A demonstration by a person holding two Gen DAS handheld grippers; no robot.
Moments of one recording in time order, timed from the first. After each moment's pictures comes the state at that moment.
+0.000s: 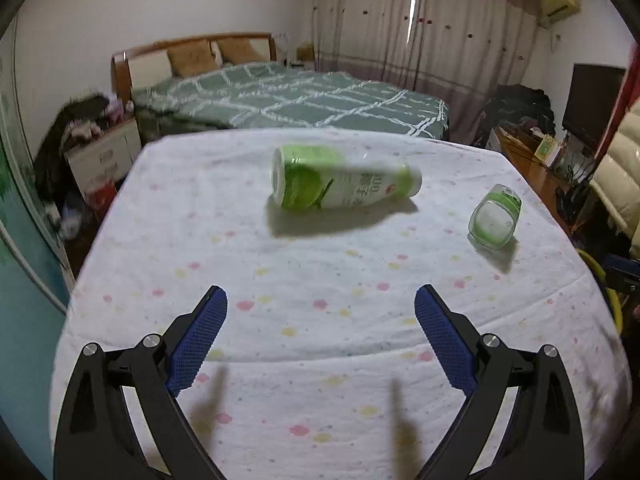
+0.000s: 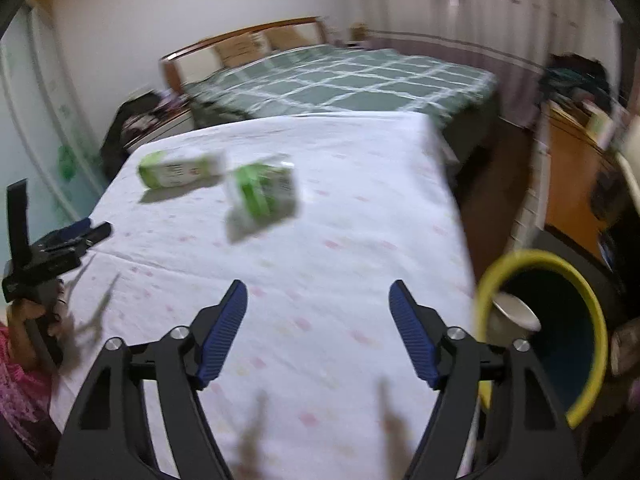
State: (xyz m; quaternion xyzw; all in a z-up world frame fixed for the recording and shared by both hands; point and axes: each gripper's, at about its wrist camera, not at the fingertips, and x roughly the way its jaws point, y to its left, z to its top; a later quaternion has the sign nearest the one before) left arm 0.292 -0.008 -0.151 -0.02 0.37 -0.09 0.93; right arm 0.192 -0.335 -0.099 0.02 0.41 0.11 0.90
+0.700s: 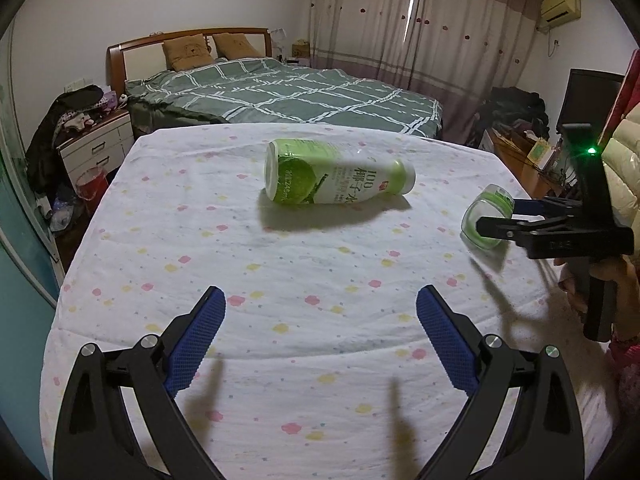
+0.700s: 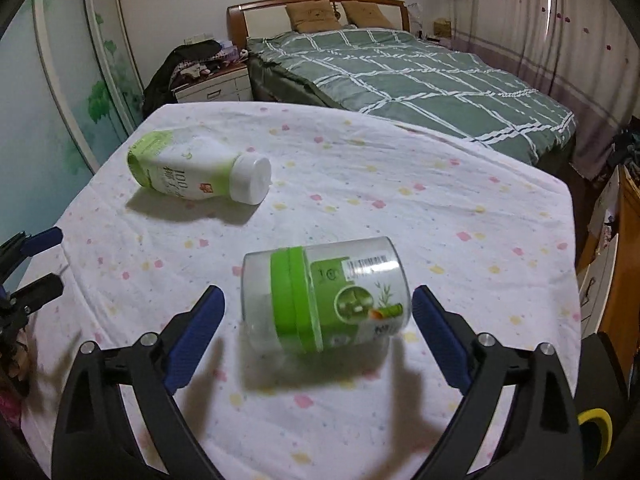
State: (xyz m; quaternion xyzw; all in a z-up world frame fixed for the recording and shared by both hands) left arm 0.284 -0.023 -0.152 -0.02 0.37 -0.10 0.92; right arm 0.327 -0.274 -0.144 -0.06 0.44 0.19 0.88
